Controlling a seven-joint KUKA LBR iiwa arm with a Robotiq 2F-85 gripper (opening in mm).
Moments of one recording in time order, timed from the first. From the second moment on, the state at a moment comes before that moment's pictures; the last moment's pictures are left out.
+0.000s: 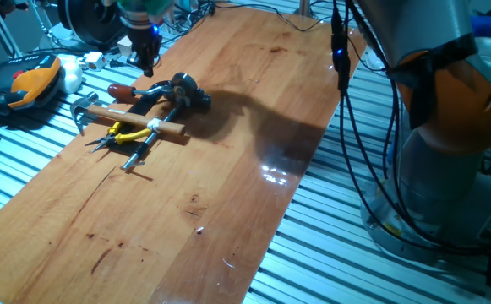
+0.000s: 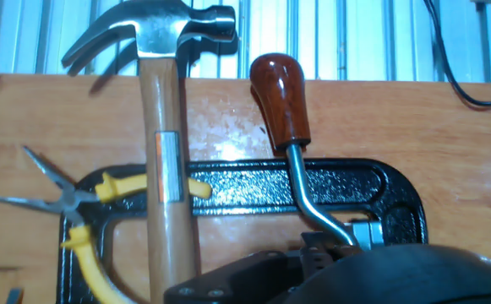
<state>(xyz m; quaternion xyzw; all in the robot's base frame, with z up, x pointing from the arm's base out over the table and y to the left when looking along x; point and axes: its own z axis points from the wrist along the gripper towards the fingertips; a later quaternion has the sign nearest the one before) 0.719 -0.059 0.128 -0.03 1.00 -0.01 0.09</state>
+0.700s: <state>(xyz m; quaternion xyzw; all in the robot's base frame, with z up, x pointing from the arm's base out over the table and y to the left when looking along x) 0.734 -0.059 0.109 -0.03 0.99 -0.01 0.10</state>
